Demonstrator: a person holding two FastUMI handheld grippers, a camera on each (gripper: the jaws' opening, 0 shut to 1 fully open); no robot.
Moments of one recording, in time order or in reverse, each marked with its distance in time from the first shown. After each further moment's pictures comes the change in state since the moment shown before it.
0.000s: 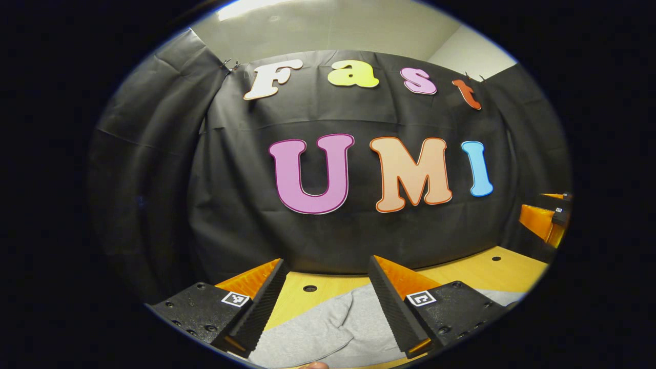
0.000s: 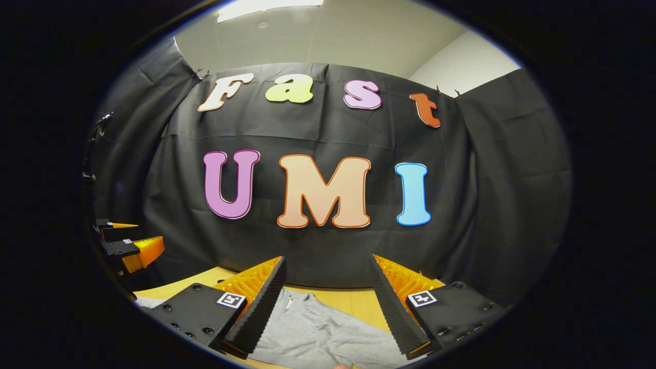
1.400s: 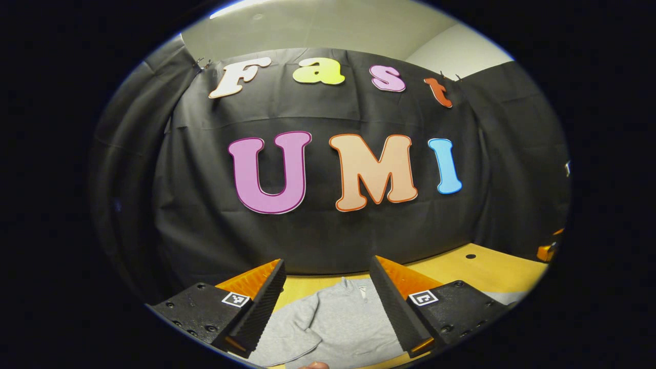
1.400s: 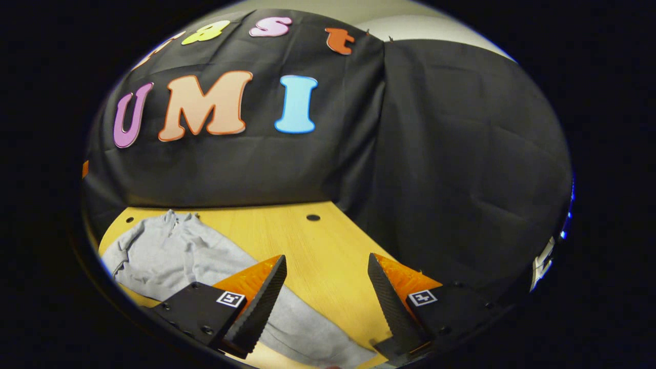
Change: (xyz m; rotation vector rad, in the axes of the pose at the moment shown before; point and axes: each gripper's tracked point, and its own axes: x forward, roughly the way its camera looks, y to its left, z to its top) left arm 0.011 -0.075 -0.004 0.010 0.005 -0.178; right arm -0.111 -0.282 -0.183 -0.022 0.514 -0.475
